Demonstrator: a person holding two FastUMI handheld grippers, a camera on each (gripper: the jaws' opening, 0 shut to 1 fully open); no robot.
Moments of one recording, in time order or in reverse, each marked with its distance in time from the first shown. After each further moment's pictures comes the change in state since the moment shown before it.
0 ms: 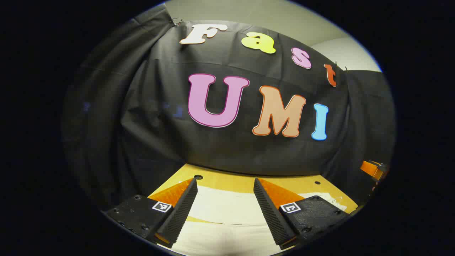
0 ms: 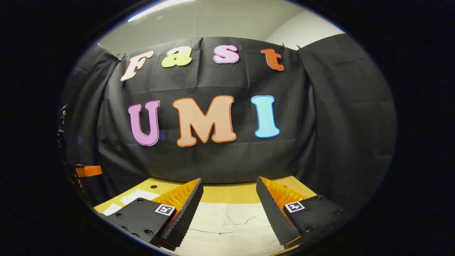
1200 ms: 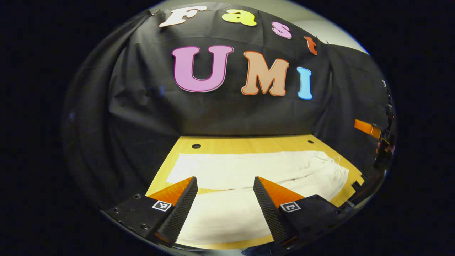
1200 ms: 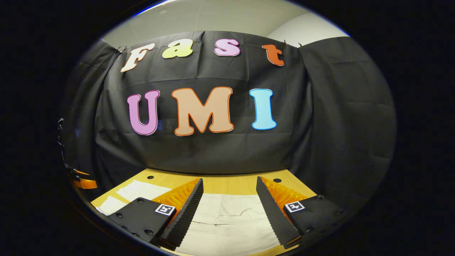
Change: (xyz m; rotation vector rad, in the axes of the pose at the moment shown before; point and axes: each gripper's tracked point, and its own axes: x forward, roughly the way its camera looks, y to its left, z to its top) left arm -0.054 0.039 -0.092 0.151 0.289 -0.166; right arm -0.022 -0.004 -0.015 -0.033 0.045 -0.045
